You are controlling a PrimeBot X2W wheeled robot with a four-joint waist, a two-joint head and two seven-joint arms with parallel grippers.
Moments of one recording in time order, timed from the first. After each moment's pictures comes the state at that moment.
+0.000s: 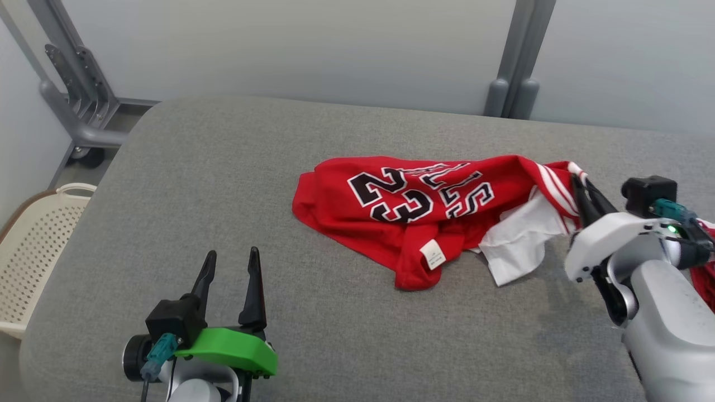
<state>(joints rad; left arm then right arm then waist) -0.12 0.05 -0.23 0.30 -0.34 0.02 -0.26 -0.49 -0.23 0.11 0.66 0.29 0.13 -0.14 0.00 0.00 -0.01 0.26</state>
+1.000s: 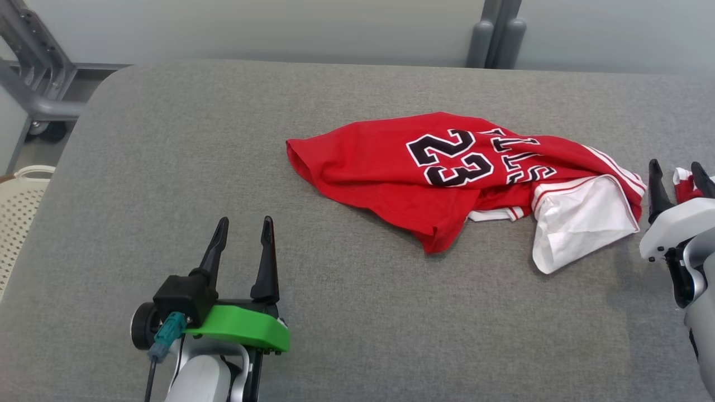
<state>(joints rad) -0.18 0.05 -0.27 0.24 -0.34 0.03 -0.26 -0.62 -0.35 -0.04 0.96 0.28 0.13 -0.26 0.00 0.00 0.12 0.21</state>
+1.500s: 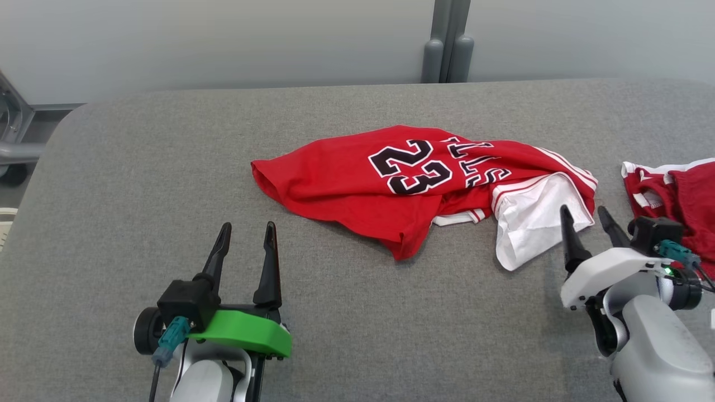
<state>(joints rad) -0.16 0.05 -0.28 0.23 -0.33 0.03 -0.26 -0.43 -0.20 0.05 0.76 0.34 0.13 -0.26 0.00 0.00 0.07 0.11</state>
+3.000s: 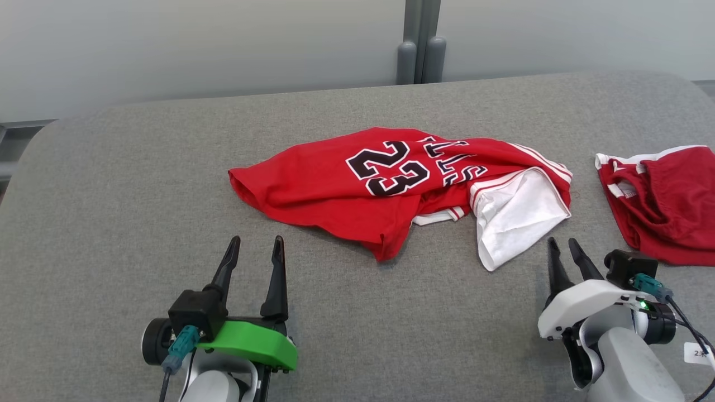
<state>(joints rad) -0.14 0.05 -0.30 0.25 -0.33 0.03 -0.26 -0.33 -0.08 -0.05 0.71 0.25 0.13 -0.26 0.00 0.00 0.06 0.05</state>
